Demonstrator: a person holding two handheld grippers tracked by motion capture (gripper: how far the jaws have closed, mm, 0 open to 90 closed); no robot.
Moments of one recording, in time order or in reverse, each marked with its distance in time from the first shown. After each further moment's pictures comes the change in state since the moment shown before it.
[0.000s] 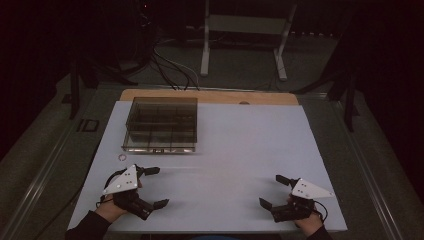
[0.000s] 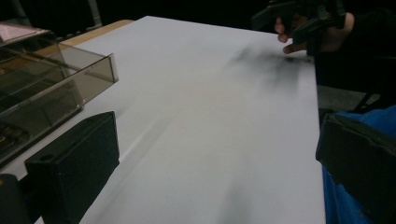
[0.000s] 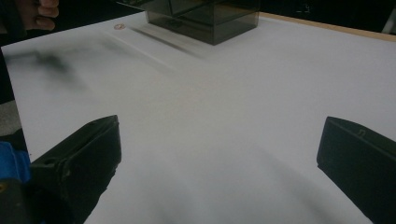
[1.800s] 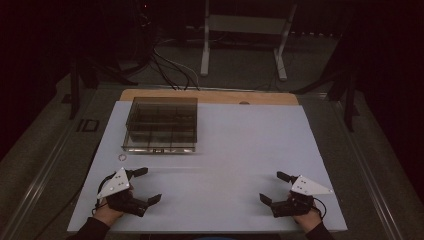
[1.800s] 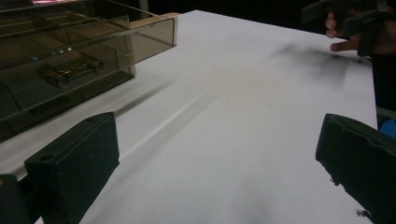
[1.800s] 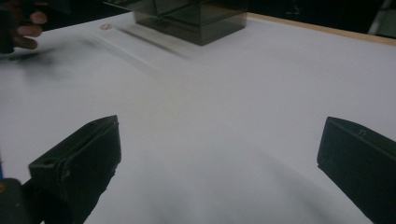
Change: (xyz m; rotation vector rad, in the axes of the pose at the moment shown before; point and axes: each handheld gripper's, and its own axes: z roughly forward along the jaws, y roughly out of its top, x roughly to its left) left arm 0.009 -0.039 -0.010 -0.032 0.174 -0.094; right arm -0.008 0.000 0.006 -0.002 -0.031 0.000
